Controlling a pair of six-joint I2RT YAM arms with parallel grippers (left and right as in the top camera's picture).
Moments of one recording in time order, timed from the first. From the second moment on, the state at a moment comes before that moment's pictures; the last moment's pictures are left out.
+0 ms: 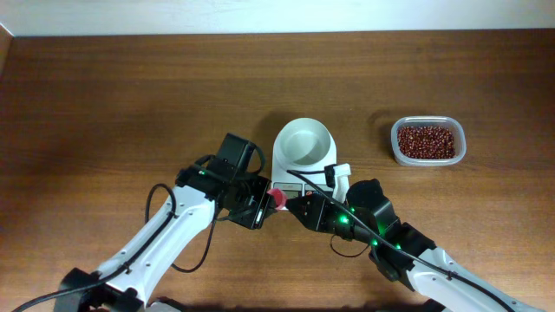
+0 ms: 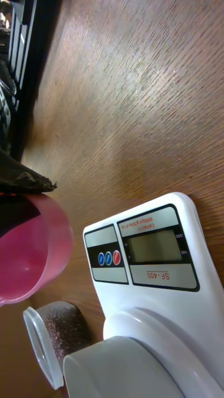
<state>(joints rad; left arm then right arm) -0.43 1.45 0.92 -0.74 0.45 -1.64 0.65 1.18 0.46 0.23 -0.43 1.02</state>
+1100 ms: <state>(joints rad) -0.44 1.45 0.91 -0.74 0.34 -1.65 0.59 1.06 0.46 -0.15 -0.46 0.81</state>
